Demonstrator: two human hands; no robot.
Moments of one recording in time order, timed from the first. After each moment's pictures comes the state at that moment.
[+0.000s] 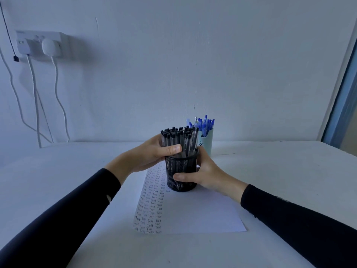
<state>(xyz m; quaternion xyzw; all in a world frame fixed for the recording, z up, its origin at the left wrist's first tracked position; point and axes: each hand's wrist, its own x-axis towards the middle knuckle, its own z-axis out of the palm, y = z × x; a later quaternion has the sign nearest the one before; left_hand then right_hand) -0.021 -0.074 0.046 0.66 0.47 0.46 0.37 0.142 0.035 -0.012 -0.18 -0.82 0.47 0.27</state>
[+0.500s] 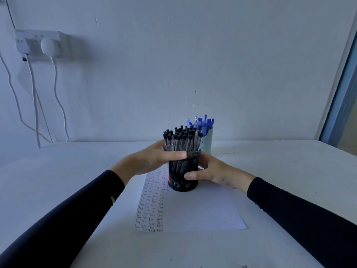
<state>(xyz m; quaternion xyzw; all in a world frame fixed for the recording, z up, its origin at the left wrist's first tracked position) -0.017 -0.073 0.038 0.68 0.50 0.41 0.35 0.156 0.050 -0.002 -0.13 -0.86 0.48 0.14</state>
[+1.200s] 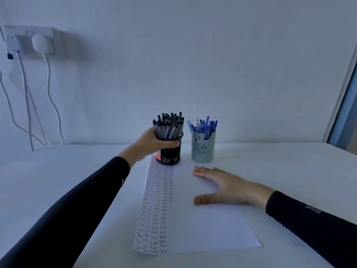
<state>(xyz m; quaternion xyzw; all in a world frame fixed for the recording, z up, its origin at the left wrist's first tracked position) -0.085 -0.008 0.036 0.53 0.66 0.49 0.19 0.179 0.066 -0.011 -0.22 -0.95 0.22 0.01</state>
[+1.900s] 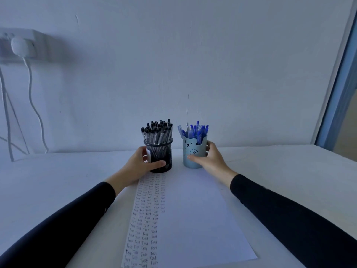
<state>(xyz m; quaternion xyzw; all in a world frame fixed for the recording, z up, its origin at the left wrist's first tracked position) -0.107 -0.003 -0.024 0.46 0.71 0.50 0.19 0.109 0.132 -0.014 -0.30 -0.74 0.46 0.38</state>
